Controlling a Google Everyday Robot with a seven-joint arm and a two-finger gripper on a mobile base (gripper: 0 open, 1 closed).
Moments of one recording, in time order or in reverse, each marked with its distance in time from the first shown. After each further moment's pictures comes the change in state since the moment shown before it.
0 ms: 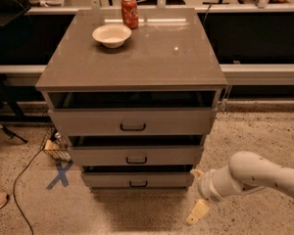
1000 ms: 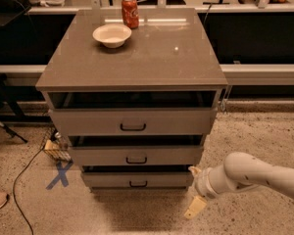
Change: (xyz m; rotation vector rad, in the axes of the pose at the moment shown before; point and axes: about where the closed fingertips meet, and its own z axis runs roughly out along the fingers) arm 0.006 -0.025 0.025 0.046 0.002 -0.039
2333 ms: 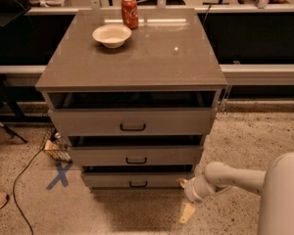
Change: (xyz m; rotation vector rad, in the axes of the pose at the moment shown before) arm 0.075 -0.032 0.150 -0.128 0.026 -0.132
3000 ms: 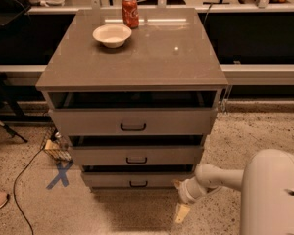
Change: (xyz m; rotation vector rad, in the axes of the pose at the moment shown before) arm 0.018 -0.015 0.044 -0.002 0.039 -0.060
